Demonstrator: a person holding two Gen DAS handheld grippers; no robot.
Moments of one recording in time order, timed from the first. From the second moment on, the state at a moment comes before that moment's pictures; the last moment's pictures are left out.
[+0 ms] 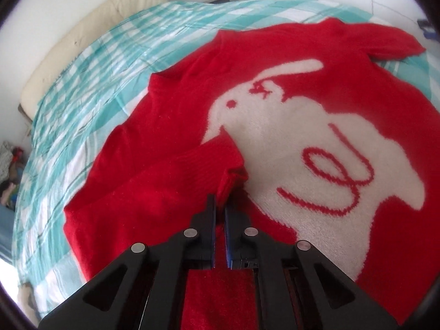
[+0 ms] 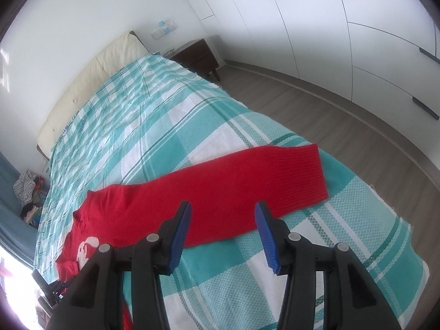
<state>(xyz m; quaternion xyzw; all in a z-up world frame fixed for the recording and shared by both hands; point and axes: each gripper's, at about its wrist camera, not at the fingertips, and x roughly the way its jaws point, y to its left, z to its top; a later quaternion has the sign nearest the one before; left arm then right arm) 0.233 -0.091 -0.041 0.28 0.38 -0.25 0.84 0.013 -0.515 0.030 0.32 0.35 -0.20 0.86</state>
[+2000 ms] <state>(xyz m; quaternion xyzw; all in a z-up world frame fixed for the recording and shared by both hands) 0.220 0.304 -0.061 -0.16 0.49 0.22 0.83 0.044 -0.448 0.030 0.21 0.37 -0.16 0.89</state>
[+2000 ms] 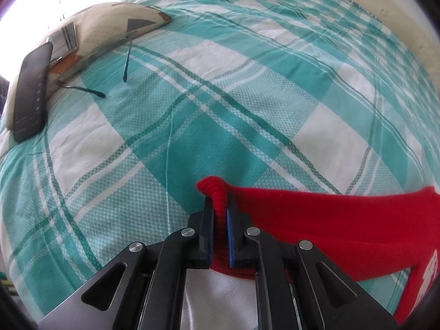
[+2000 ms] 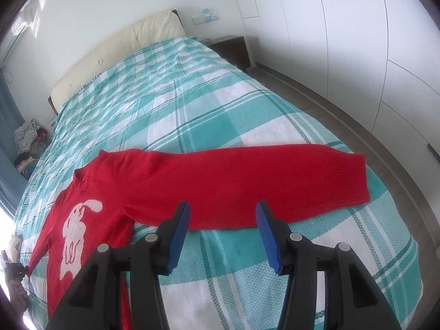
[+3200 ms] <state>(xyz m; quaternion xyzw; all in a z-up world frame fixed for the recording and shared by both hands) 0.166 0.118 0.045 -0.06 0.35 0.05 0.93 0.047 -0.438 0.057 0.17 0.31 -0.19 0.91</state>
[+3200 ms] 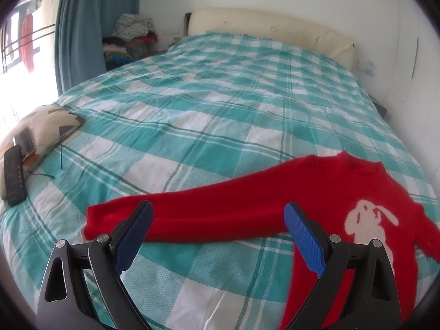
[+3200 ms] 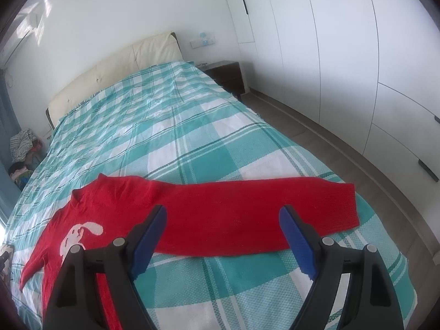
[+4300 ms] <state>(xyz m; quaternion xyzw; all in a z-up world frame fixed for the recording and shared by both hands) 0.170 0.124 0.042 -0.07 0.35 0.08 0.93 0.058 -0.396 0.063 0.05 0.31 -0.18 0.93</state>
